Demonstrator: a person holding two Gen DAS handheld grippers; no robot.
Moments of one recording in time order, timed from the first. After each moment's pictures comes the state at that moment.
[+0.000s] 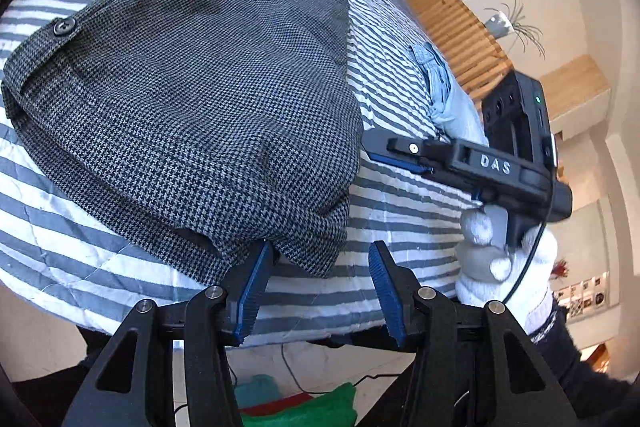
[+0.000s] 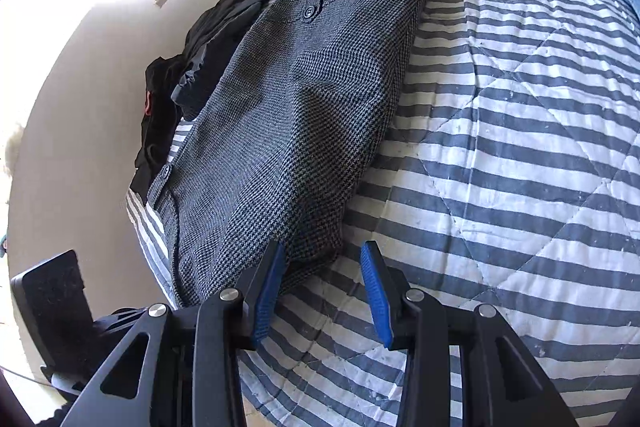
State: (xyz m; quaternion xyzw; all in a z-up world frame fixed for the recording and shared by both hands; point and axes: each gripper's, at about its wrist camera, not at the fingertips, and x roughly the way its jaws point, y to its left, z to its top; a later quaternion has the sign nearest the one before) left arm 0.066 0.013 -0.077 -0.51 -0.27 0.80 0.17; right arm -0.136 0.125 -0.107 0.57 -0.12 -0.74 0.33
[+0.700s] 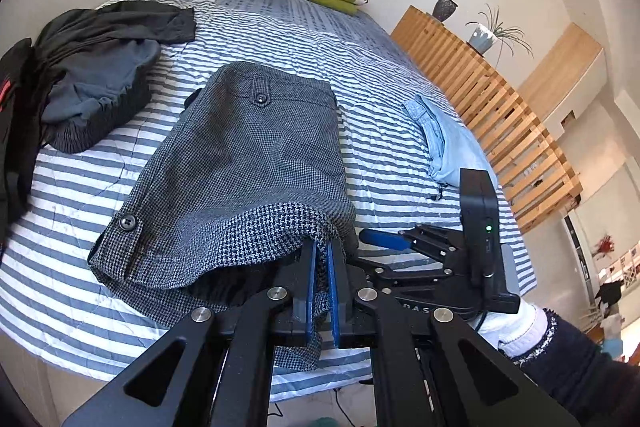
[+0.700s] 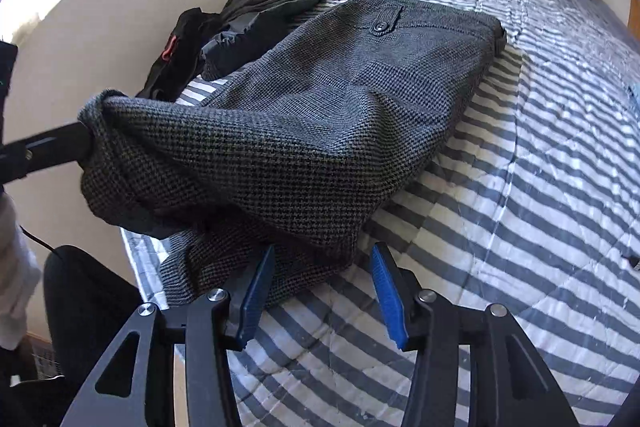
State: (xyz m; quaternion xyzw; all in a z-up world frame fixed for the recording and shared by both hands) left arm 0.052 -0.004 0.036 -0.44 -0.16 0.87 0.15; right arm -0.105 0.076 -0.090 0.49 0.06 -0.80 0.35
